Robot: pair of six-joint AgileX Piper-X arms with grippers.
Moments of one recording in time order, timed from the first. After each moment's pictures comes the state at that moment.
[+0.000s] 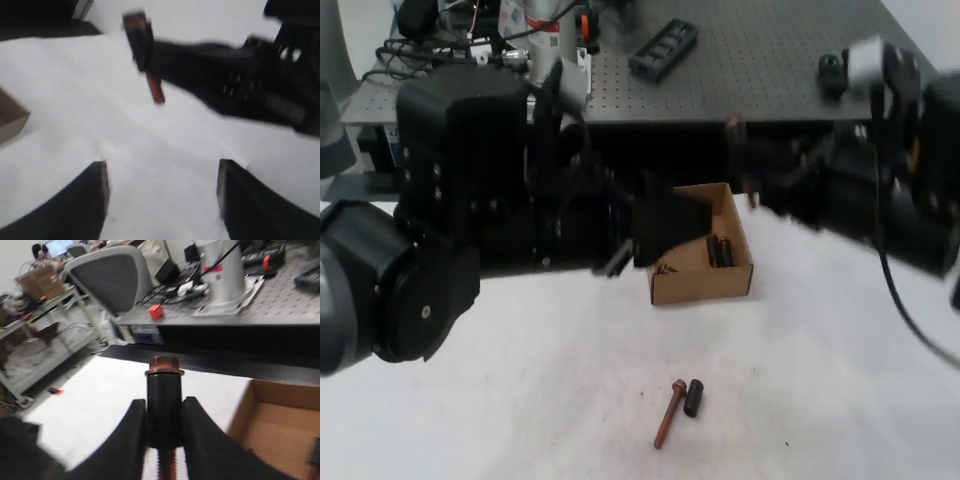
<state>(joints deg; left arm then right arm) -31.5 77.3 -46.3 -5.2 39.0 -24.7 13.1 67.9 -36.7 -14.9 -19.6 12.9</state>
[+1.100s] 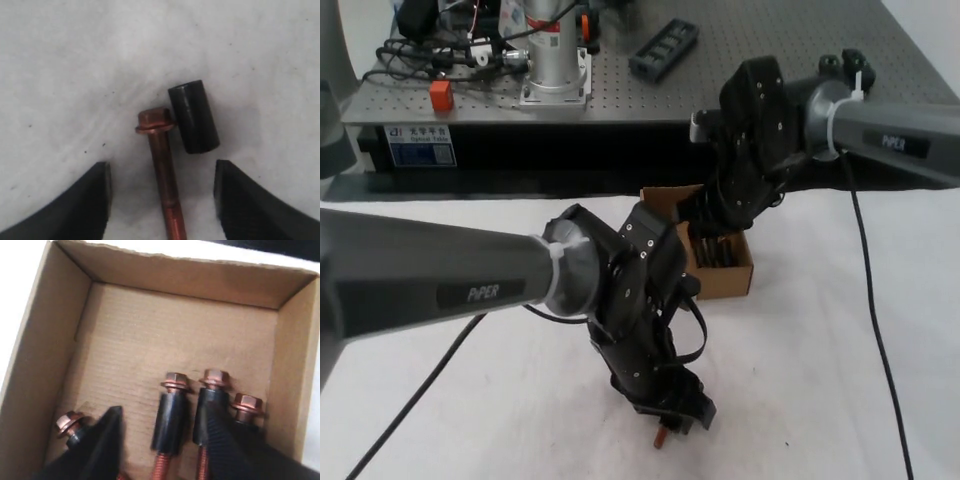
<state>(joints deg) -41.5 110.1 -69.1 34.1 10.9 -3.5 10.3 121.2 -91.4 35.5 -4.8 0.0</state>
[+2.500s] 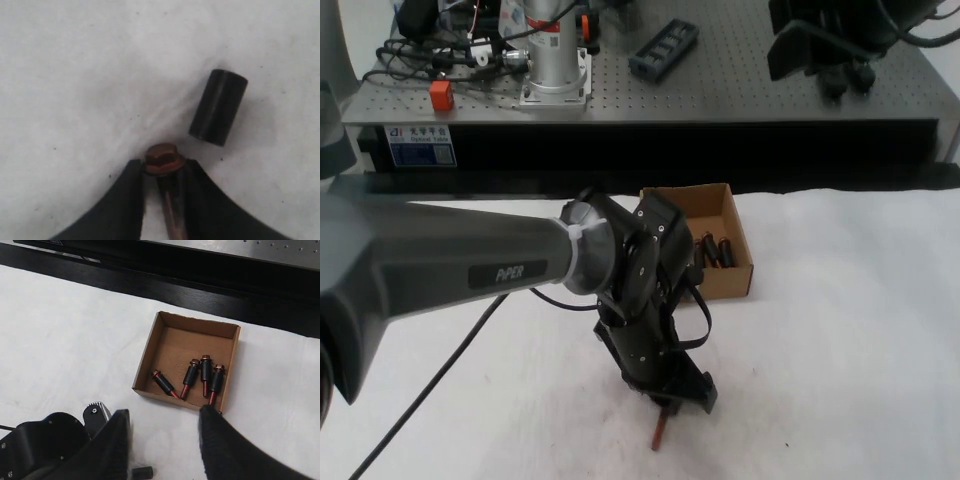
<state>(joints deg) -41.1 114.0 -74.7 39.6 11.0 -3.7 10.2 84.3 -91.4 59.9 -7.0 -1.1</state>
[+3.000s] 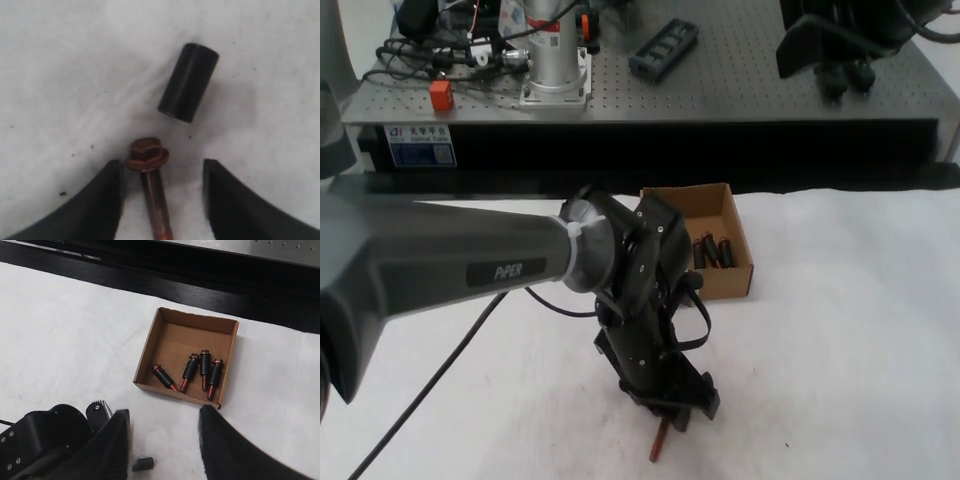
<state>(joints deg) -41.4 113.8 -74.9 44.4 15.1 -4.6 10.2 82.9 -91.4 62.0 -7.0 -1.1</state>
